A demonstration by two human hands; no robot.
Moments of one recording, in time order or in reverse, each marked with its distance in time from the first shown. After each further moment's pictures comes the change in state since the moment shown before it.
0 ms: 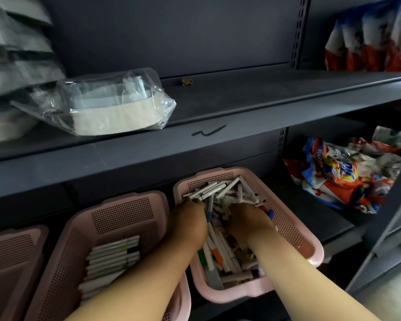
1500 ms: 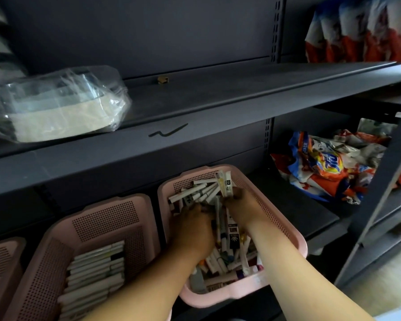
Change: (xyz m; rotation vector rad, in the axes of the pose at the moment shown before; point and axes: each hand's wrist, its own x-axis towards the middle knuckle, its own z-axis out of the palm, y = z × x) left_hand 0.002 0.031 0.035 -0.165 0.086 0.215; right_hand 0.020 0.023 -0.018 0.724 0.063 0.081
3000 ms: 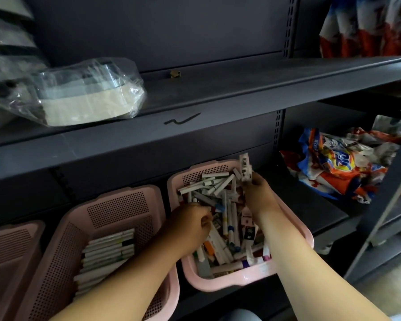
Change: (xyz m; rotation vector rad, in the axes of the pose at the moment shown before) left_hand -0.026 -0.028 -0.027 -0.314 -0.052 0.042; right_hand -0.015 -0.005 -0.018 0.416 0.042 -0.065
